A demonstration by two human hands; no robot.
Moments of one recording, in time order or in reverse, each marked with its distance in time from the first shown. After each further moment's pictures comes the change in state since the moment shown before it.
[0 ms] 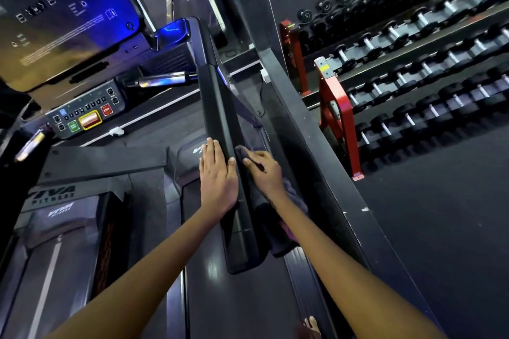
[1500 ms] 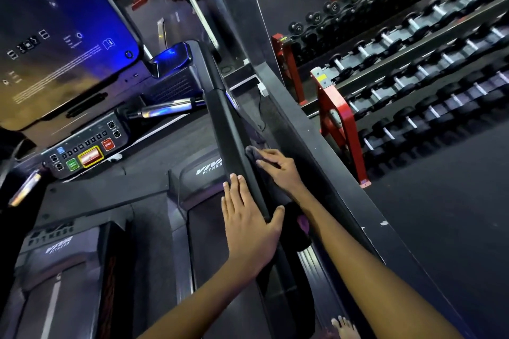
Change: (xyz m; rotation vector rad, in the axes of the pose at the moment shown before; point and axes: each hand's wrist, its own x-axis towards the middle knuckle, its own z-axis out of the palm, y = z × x) left_hand -0.001 0.001 -0.006 0.116 -0.046 0.082; right_hand 0.089 0.008 0.017 0.103 -0.008 -0.028
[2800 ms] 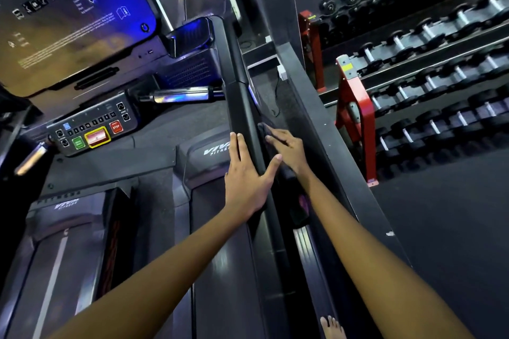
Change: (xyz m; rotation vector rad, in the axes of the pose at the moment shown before) left_hand 0.116 -0.016 -0.005 -0.208 -0.019 -0.108; right_hand 0.087 0.004 0.025 0.031 0.012 0.122
